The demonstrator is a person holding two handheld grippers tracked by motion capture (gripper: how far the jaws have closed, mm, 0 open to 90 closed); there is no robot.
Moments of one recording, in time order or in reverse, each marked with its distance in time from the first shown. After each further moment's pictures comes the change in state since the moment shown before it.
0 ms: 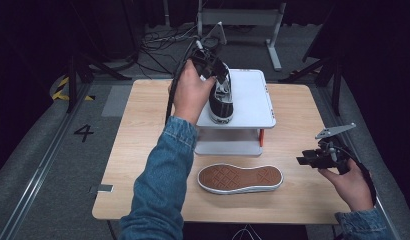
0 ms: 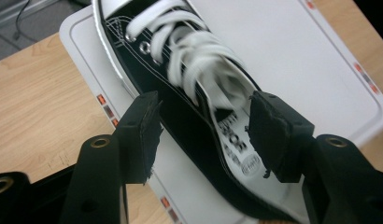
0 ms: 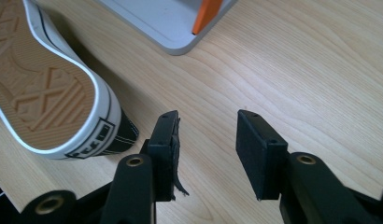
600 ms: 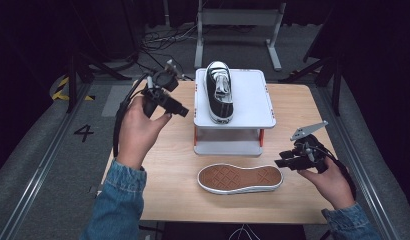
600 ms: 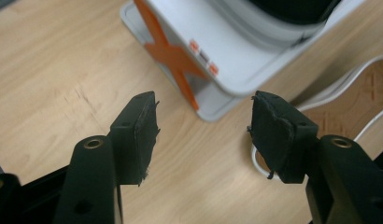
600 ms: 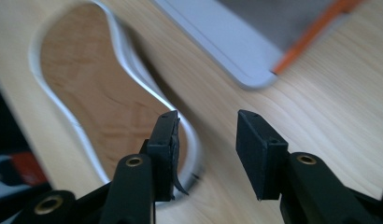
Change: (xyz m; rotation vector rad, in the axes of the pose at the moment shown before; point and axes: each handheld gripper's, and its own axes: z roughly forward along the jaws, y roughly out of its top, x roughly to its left) left arm 0.034 -0.137 -0.031 0.005 -0.013 0.065; right arm 0.047 0.037 0.020 0.004 0.137 -0.123
